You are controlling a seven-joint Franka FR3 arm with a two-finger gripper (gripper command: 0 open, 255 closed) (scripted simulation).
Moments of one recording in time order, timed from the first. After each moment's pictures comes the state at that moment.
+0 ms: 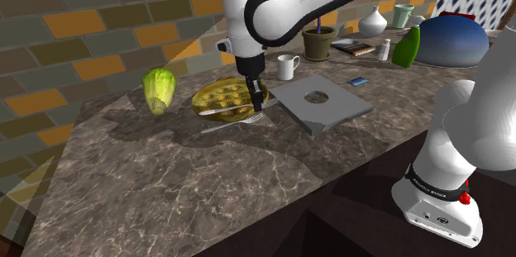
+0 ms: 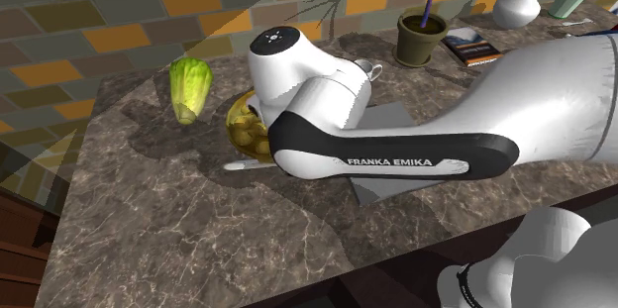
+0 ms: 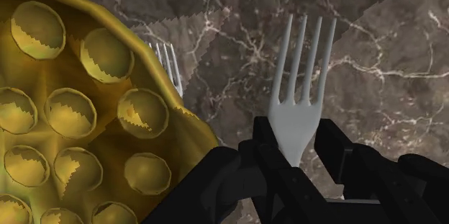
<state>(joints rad) 0.36 -0.08 0.10 -2.06 -0.03 1.95 -0.49</state>
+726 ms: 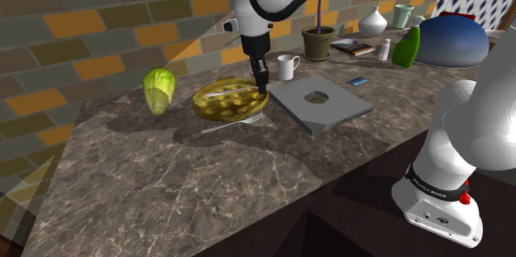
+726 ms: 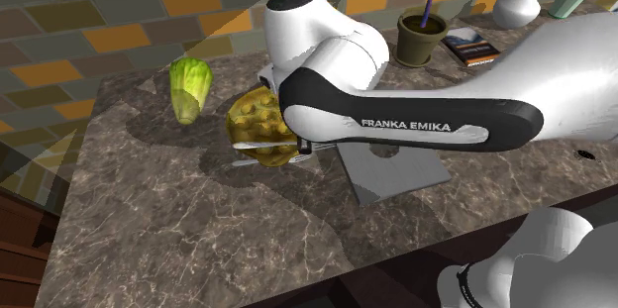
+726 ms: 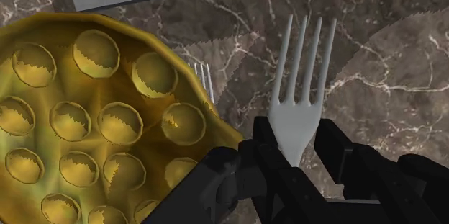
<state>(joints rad) 0.32 -0.11 0.05 -2.00 -0.03 1.86 -0.57</state>
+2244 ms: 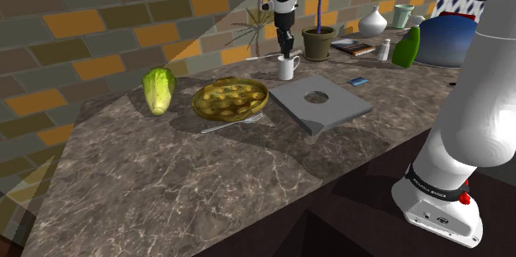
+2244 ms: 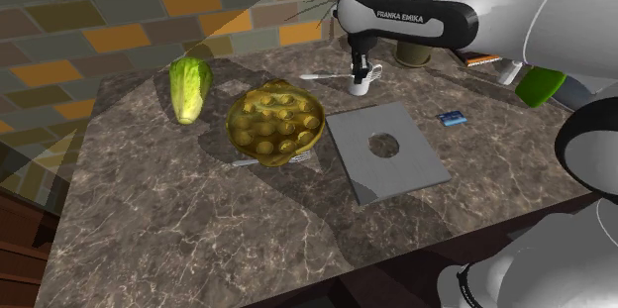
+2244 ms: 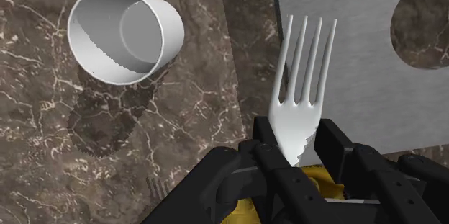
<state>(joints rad) 0.08 0.11 -0.21 -1.75 -0.02 1.86 -1.08</state>
